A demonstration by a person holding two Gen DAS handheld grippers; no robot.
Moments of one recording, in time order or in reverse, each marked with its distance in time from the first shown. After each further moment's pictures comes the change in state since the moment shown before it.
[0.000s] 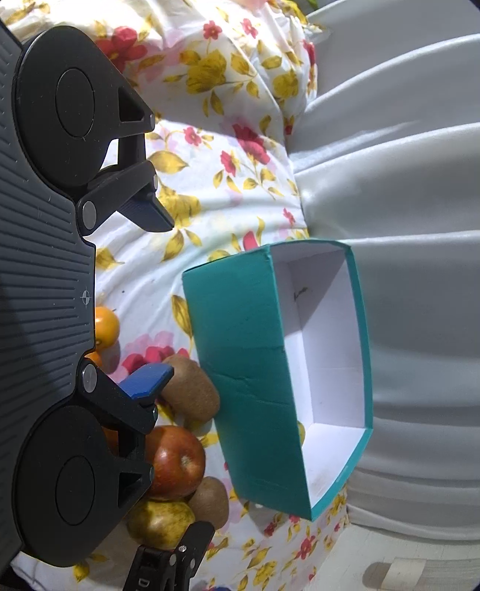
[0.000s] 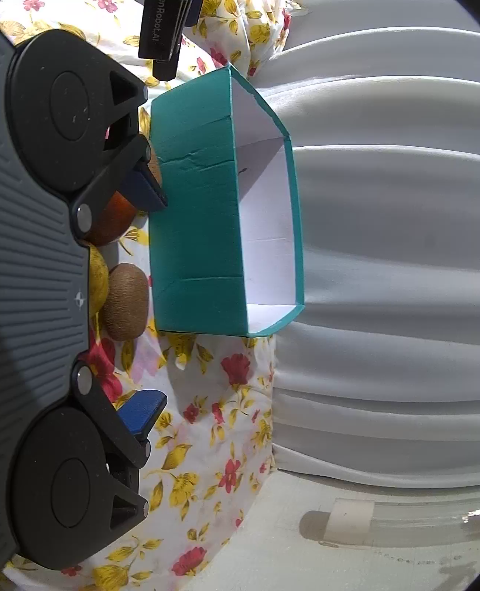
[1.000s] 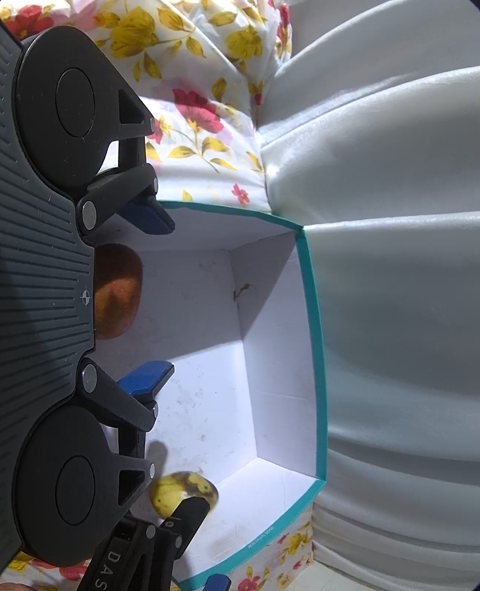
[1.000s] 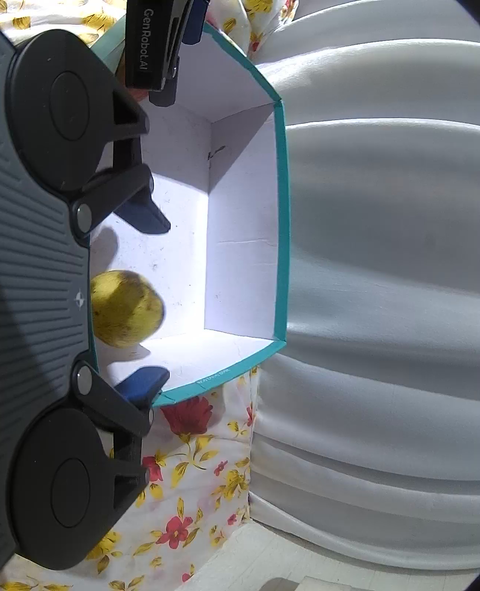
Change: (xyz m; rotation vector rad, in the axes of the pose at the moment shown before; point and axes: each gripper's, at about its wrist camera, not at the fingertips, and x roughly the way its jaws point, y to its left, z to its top) left arm 0.089 0.007 0.117 -0.060 0.065 0.009; right arm 0.118 0.024 0.091 -0.073 0.046 0.041
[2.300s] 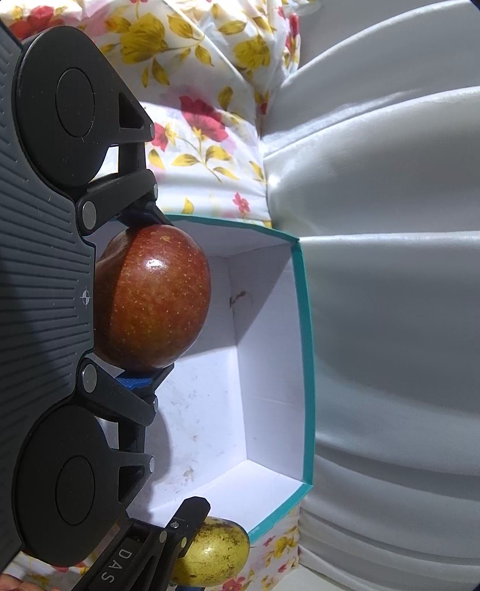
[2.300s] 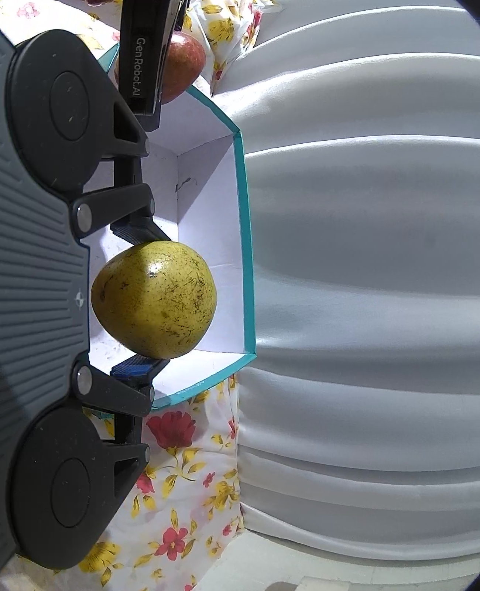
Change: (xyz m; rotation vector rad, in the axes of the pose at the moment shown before) left arm -0.007 0.006 0.004 -0.046 0.006 0.010; right arm -0.014 0.002 0.011 0.055 -0.021 0.062
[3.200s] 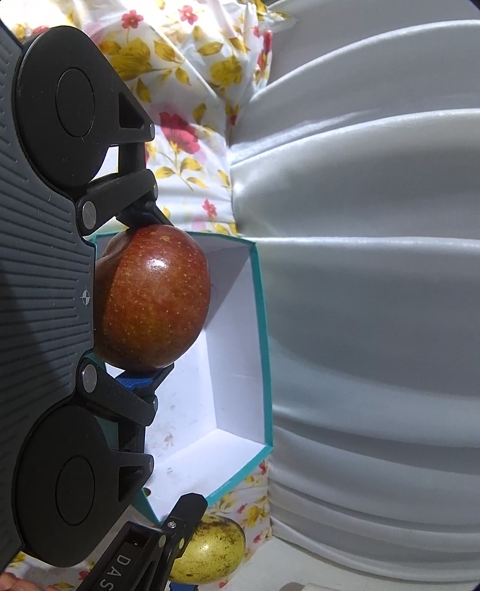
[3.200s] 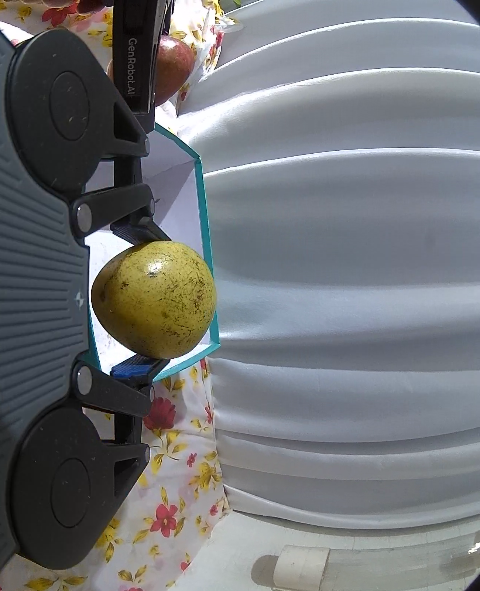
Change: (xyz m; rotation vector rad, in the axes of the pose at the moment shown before) left arm -0.063 -0.001 -0.004 0.004 -0.123 -0.038; right arm -0.074 -0.002 0.013 0.051 -0.102 0.012
